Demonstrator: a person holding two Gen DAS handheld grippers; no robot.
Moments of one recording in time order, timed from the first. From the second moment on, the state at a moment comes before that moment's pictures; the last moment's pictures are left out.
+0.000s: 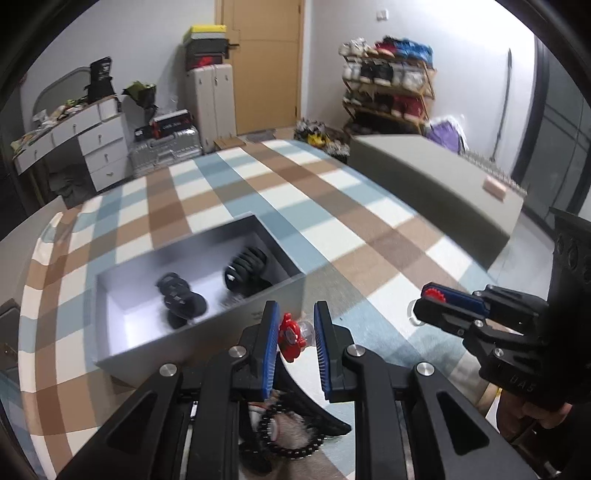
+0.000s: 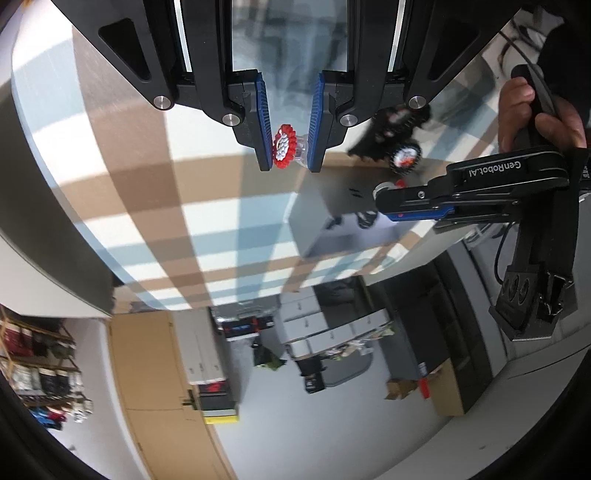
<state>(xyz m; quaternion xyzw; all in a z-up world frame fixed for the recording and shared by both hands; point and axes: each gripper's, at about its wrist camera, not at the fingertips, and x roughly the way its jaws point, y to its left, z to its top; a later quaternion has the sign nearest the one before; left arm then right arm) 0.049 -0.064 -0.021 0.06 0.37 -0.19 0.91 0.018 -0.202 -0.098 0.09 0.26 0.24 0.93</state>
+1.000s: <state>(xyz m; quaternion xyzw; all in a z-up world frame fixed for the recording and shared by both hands) 0.108 0.031 -0.008 -0.04 0.34 -0.16 0.93 0.118 -0.086 -0.031 0.04 0.27 0.36 0.89</state>
